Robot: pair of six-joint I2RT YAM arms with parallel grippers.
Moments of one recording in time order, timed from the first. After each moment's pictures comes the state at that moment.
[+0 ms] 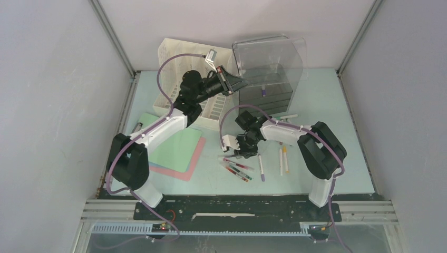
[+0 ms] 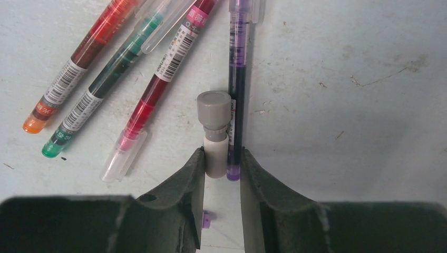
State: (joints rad) left arm -0.53 1.62 1.25 0.51 0.55 -0.96; right arm 0.73 1.85 1.19 -0.66 -0.36 -1.01
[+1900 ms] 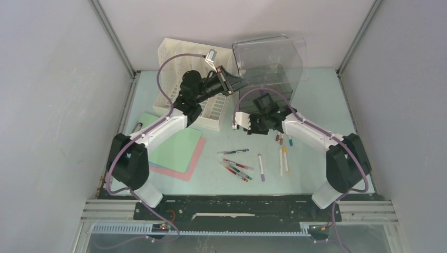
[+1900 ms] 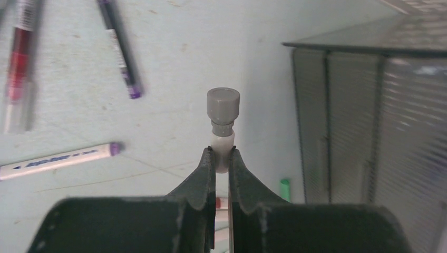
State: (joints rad) left arm -0.53 1.62 1.25 0.51 0.55 -0.96; right arm 0.59 1.64 1.21 -0.61 -0.25 -0.99
